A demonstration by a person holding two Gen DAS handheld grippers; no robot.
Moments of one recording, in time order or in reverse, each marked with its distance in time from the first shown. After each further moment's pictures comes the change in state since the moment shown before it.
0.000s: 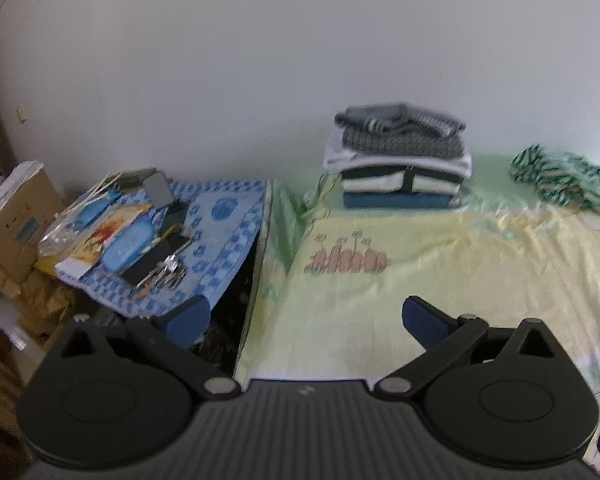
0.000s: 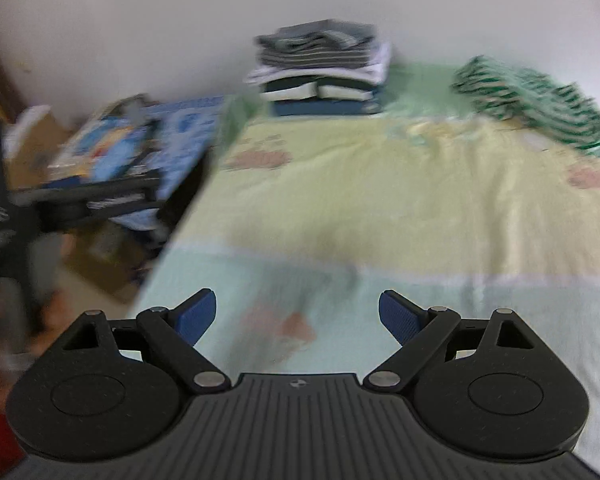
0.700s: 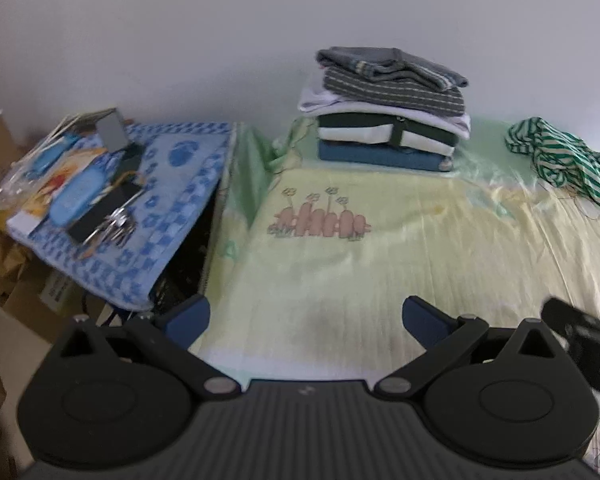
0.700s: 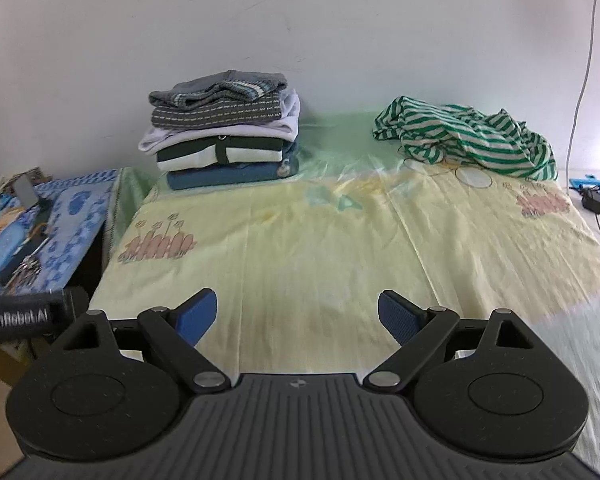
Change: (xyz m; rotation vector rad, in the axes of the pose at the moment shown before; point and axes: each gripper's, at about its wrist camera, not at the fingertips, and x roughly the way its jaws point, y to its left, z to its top) left arm 0.073 -0.003 0.013 -0.048 0.152 -0.125; right arm 0.087 0.006 0.036 0.135 -0.209 -0.261
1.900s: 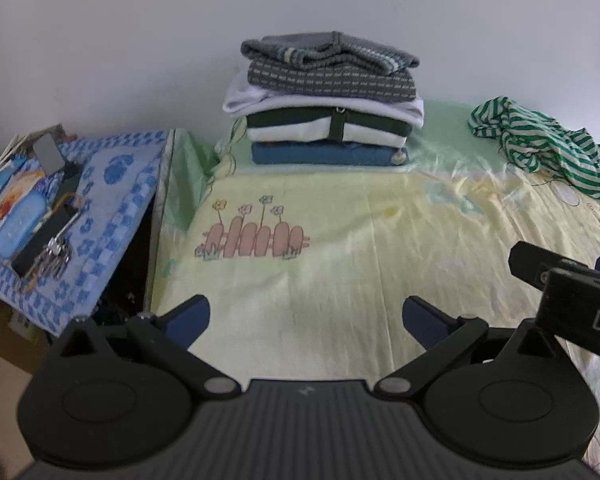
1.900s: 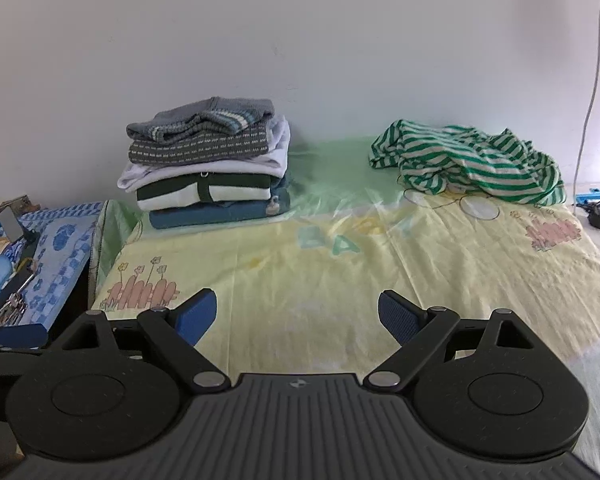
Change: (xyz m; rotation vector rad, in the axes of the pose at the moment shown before) left arm 0.047 -0.047 0.017 0.069 0.025 -0.072; right arm 0.029 -0.016 0.031 0.024 -0.041 0.013
